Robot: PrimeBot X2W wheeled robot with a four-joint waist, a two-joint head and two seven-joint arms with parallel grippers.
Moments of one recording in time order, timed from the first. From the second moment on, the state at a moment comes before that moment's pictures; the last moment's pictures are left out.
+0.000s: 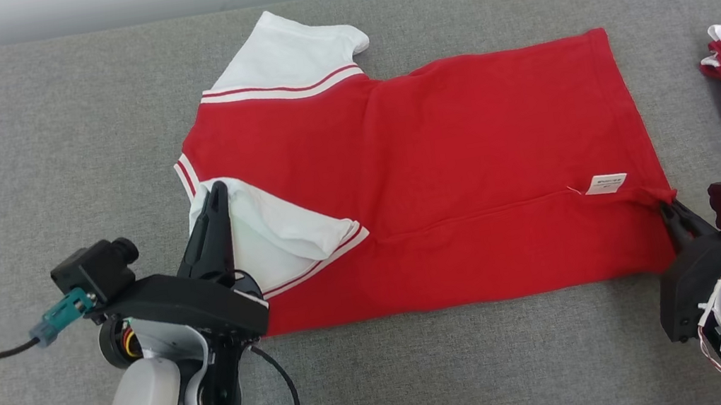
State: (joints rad) left arm -0.49 0.09 -0.23 0.32 -0.80 -0.06 -0.02; right arm -0.23 -0.16 -0.10 0.10 0.00 0.13 0.41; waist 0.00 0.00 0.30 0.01
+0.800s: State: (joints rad) left arm -0.61 0.13 -0.27 0.49 -0.69 -0.06 -0.13; right arm -0.27 -0.11 -0.17 0.14 -0.03 0.13 0.36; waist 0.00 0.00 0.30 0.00
